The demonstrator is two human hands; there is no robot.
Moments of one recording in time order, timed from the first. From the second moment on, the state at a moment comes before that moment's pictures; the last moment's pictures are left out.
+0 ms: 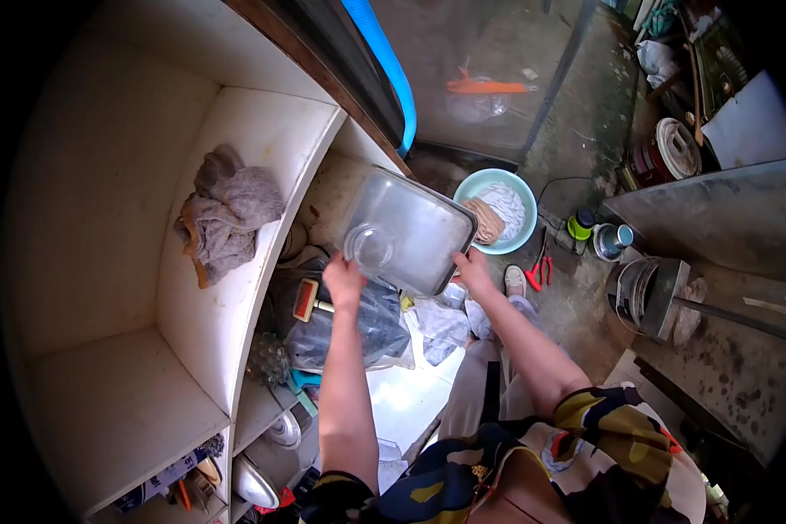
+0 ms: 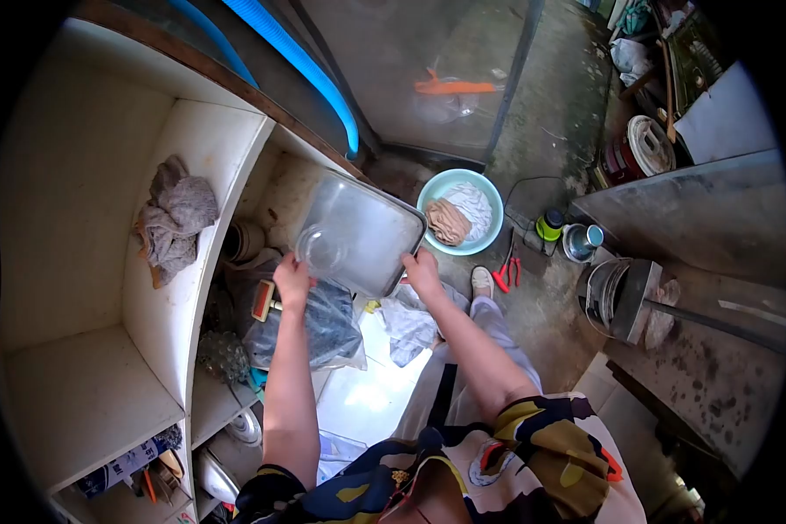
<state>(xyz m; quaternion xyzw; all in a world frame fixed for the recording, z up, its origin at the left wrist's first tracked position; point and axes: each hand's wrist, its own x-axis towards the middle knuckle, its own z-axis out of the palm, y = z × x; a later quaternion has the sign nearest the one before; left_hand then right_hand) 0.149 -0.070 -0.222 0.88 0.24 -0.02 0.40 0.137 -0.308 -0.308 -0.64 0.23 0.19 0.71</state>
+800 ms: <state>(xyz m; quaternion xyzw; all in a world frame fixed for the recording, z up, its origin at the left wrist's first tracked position) 0.116 -0.045 -0.207 0.95 0.27 0.09 0.15 0.117 -0.376 -0.264 -0.63 0.22 0.19 0.72</state>
